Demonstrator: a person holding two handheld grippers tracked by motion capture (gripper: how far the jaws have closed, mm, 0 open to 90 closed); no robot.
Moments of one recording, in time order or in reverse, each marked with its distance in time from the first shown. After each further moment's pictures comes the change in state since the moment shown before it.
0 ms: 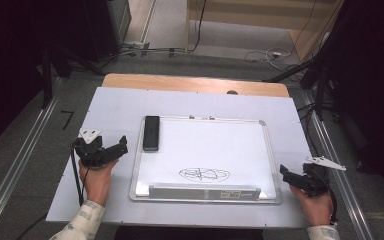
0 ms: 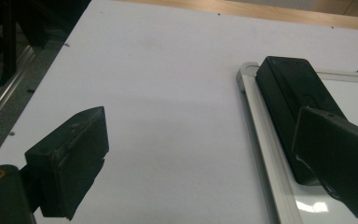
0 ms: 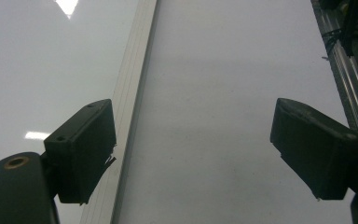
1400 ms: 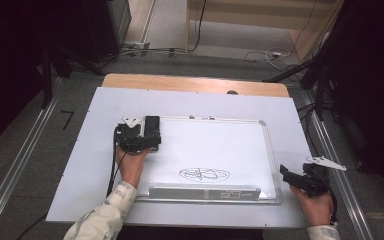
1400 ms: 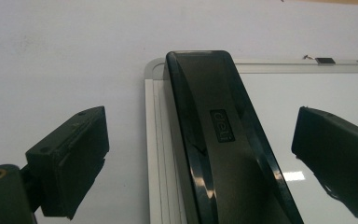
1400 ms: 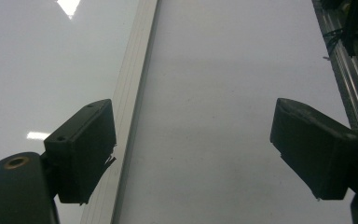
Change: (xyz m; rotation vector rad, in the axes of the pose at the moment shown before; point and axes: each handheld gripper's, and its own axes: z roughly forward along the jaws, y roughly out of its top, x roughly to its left) left arm -0.073 0.008 0.061 0.086 -0.097 0.070; right arm -0.001 0.000 0.000 0.000 0.006 0.002
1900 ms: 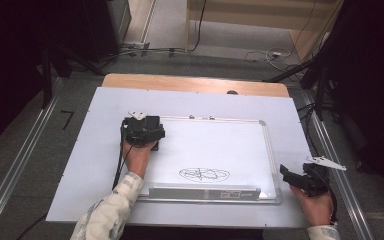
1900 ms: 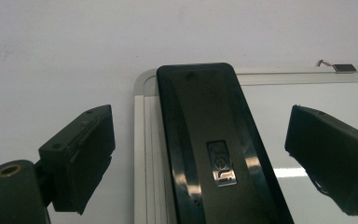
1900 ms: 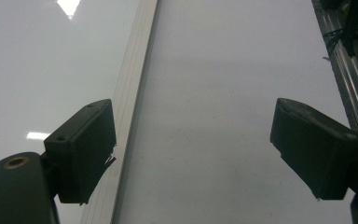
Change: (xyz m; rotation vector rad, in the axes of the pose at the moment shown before) left arm -0.009 0.012 0.026 0.033 0.028 0.019; right arm 0.000 0.000 0.000 -0.001 -0.001 0.000
